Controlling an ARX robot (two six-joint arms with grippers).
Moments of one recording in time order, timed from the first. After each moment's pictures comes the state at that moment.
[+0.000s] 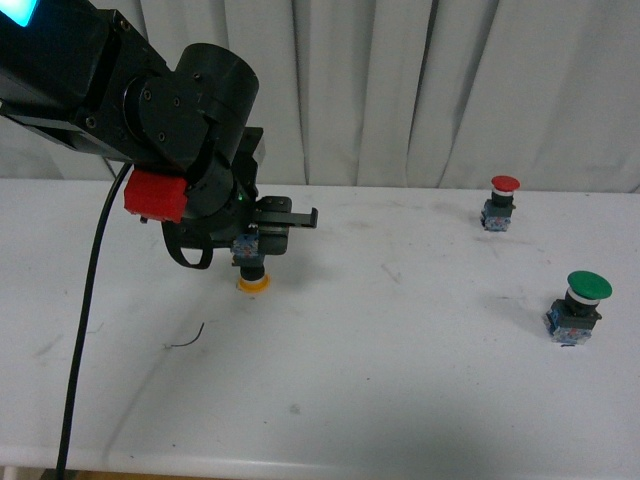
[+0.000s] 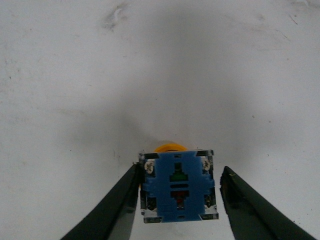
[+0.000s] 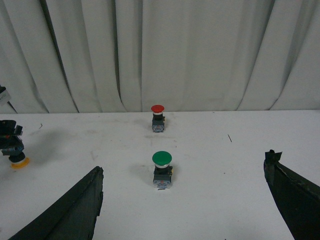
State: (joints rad) left arm -0.29 2.26 1.50 -0.11 -0.14 -0.15; right arm 0.00 0.00 0.01 0.00 0.00 -0.01
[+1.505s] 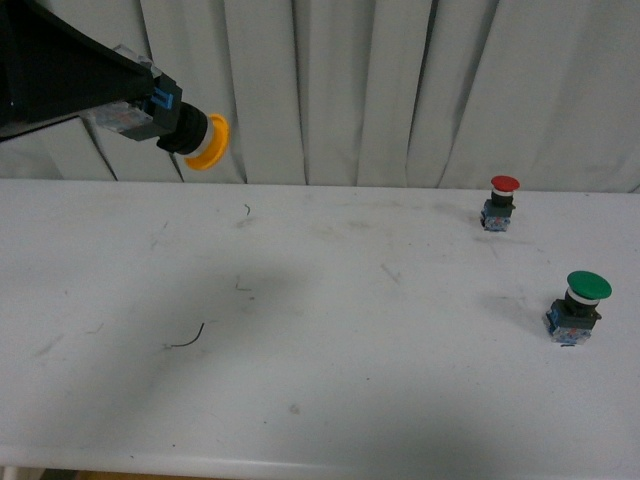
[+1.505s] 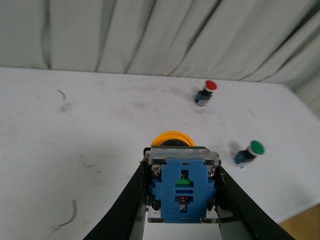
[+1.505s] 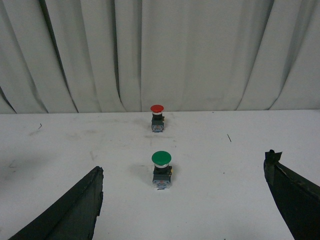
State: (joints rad) left arm -0.17 1.22 0.61 0.34 0.33 -0.26; right arm 0.00 0.00 0.01 0.00 0.00 -0.01
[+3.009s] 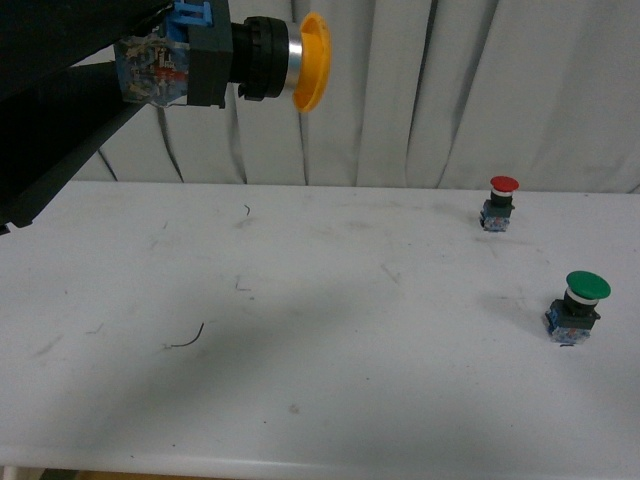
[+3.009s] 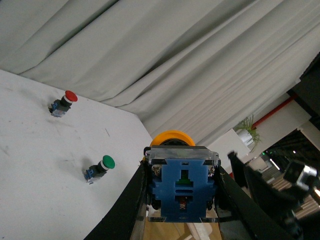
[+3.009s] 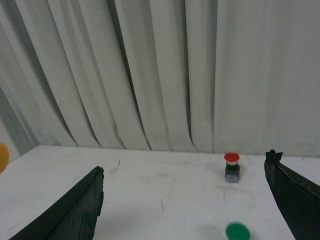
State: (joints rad) left arm -0.16 1.41 0.35 1.28 0.71 -0.96; right arm -0.09 0.85 0.24 0.74 -0.41 0.17
